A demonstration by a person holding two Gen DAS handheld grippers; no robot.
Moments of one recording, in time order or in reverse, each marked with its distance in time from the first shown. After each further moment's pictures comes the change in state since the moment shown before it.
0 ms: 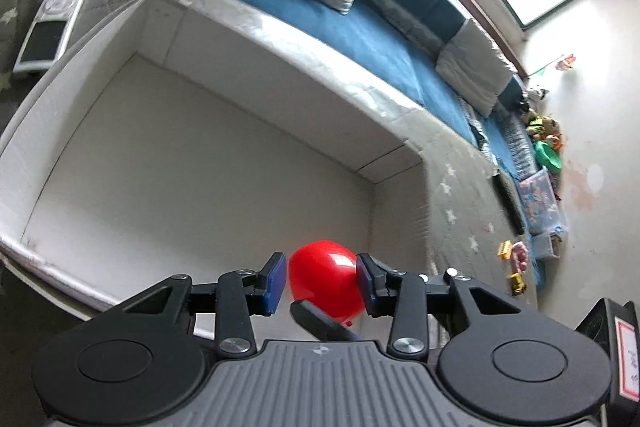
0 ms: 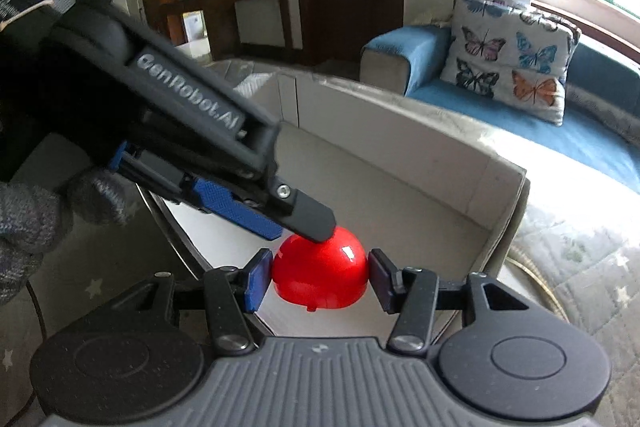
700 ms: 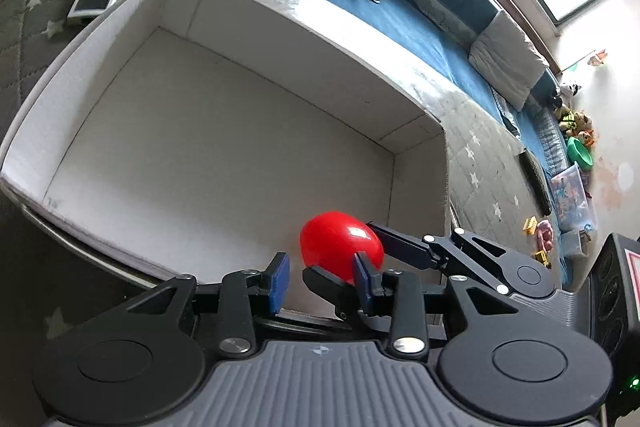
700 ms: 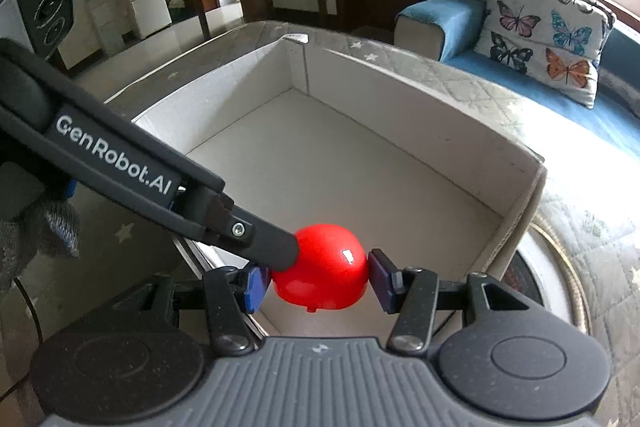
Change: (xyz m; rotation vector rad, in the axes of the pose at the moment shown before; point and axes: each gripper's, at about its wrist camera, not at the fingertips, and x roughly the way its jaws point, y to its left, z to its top) left arm -0.017 -0.018 -0.050 -0.038 0.014 0.114; right arm -0.006 0.004 -0.012 -0.047 0.112 0.097
